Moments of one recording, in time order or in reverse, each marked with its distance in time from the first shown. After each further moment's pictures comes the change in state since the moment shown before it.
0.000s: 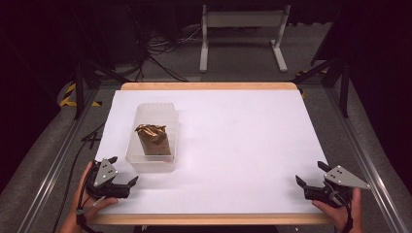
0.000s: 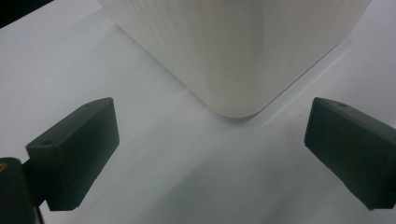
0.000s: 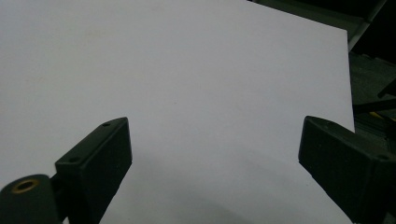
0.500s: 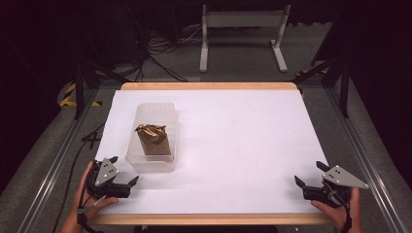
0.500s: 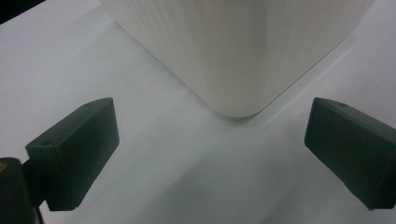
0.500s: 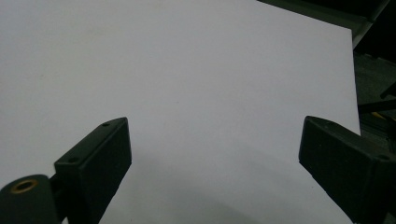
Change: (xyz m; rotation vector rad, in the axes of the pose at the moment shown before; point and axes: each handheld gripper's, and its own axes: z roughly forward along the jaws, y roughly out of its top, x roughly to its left) left arm 0.000 0.001 0.002 0.010 -0.001 0.000; right arm 0.002 0.000 0.002 0.007 0.006 -0.005
